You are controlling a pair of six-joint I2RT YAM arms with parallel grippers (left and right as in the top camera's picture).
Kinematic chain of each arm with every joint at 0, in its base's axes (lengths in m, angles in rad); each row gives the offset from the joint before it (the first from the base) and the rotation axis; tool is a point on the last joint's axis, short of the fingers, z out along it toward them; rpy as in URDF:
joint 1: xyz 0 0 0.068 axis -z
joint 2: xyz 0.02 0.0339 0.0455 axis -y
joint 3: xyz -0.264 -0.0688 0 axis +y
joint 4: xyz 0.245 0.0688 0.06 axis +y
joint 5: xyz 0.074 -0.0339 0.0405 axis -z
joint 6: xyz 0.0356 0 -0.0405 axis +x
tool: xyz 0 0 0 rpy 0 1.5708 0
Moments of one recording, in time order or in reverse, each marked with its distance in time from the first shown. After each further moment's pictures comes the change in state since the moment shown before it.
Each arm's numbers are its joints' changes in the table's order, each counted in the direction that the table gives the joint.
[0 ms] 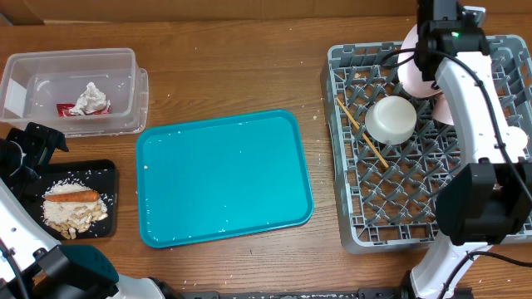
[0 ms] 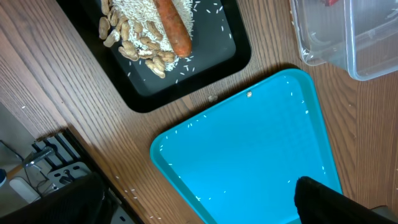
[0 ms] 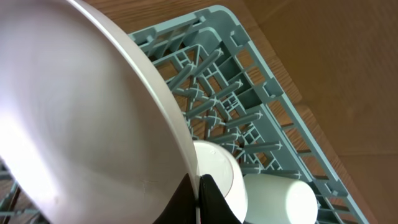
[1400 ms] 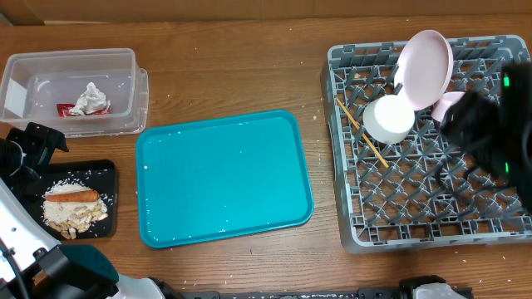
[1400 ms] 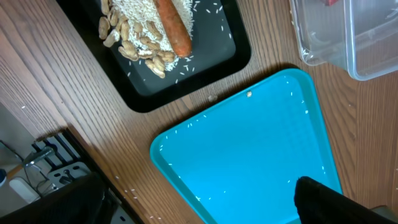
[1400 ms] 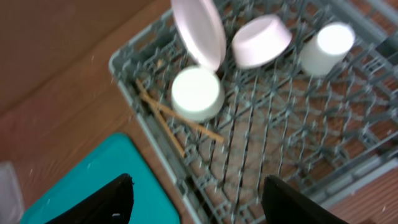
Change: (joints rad) left arm 0.000 0.000 0.000 0.000 0.000 0.000; right arm -0.113 0.682 -0.115 0.631 -0.537 0.378
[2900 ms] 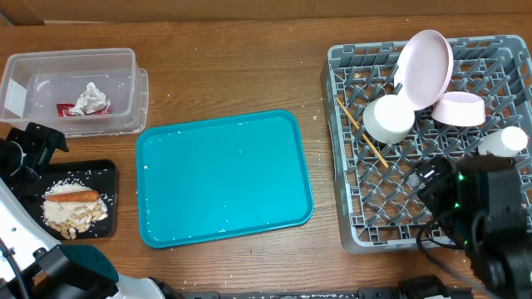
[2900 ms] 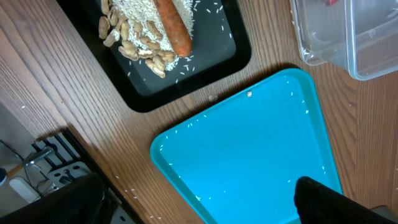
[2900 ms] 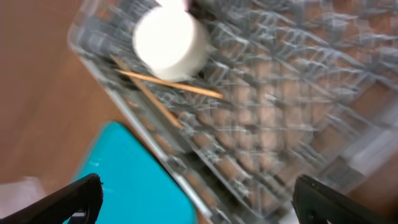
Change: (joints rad) left arm 0.000 0.000 0.002 0.000 0.000 0.000; right arm -0.037 0.500 0.830 -0.373 -0.061 0.322
